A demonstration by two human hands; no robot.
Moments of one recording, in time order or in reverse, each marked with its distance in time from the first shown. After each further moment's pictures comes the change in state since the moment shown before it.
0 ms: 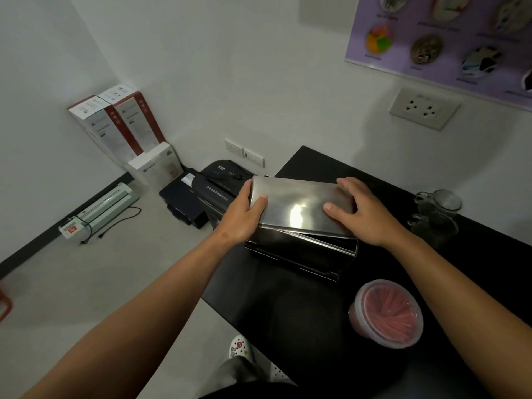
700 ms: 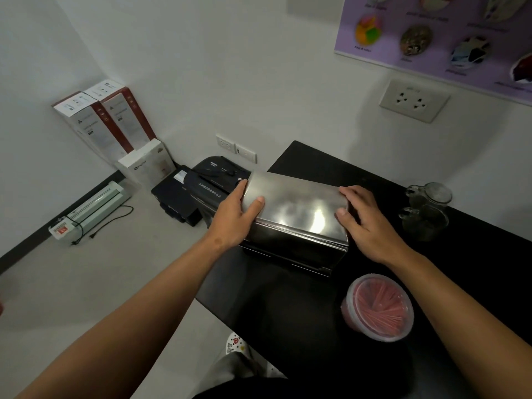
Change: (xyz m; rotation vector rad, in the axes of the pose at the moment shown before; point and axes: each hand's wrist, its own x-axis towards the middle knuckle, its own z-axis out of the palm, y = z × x) left_hand -0.014 -0.001 0.007 0.071 0.071 0.064; right_hand -0.035 0.033 0.005 0.041 0.042 -0.087
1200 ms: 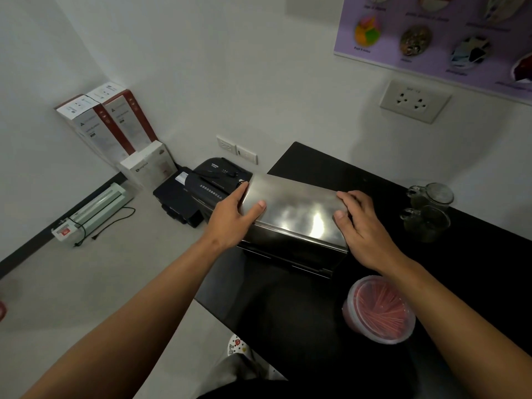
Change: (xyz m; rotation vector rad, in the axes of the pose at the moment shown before) left_hand 0.003 0.001 -0.007 0.072 -0.035 0.012; right_hand -0.003 0.000 0.018 -0.029 0.074 0.035
